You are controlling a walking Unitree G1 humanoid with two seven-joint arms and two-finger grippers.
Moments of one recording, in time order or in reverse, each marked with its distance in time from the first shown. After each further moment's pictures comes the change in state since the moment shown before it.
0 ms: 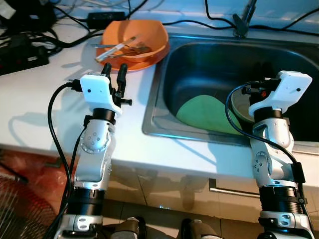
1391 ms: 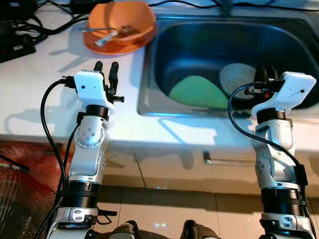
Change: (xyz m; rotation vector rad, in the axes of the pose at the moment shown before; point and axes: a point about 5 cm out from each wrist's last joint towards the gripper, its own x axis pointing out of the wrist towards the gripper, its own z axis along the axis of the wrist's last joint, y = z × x) left arm 0.008 0.021 -0.006 0.070 0.026 0.059; right arm -0.002 -0.004 0.002 -0.007 -0.004 -0.016
